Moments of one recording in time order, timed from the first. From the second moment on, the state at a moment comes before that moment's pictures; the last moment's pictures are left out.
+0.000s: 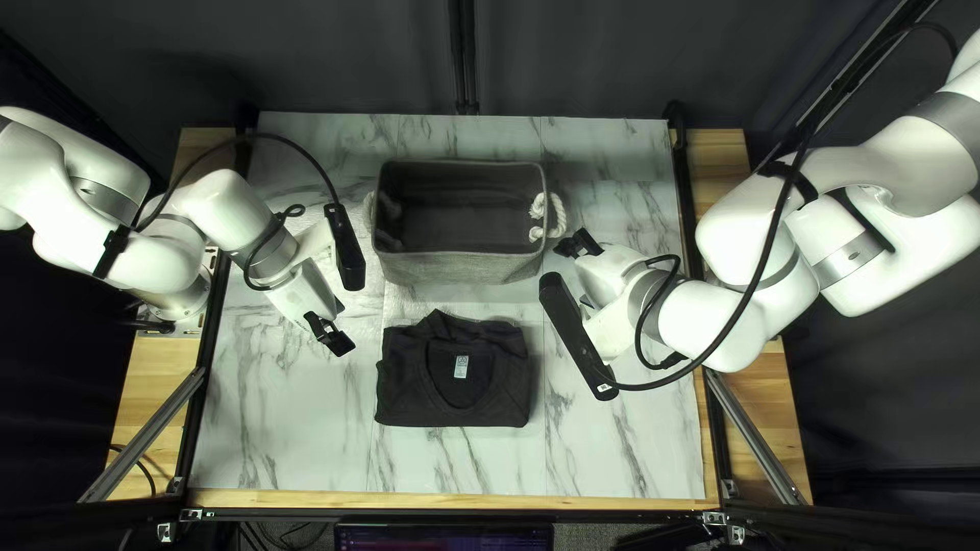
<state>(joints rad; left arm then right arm) -0.22 -0.56 -0.30 -0.67 0.47 -0.19 0.59 -0.55 -0.60 -0.75 1.22 0.19</state>
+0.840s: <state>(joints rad) -0.22 -0.56 -0.30 -0.67 0.47 -0.19 0.67 -0.37 -0.70 -0.76 1.12 0.20</state>
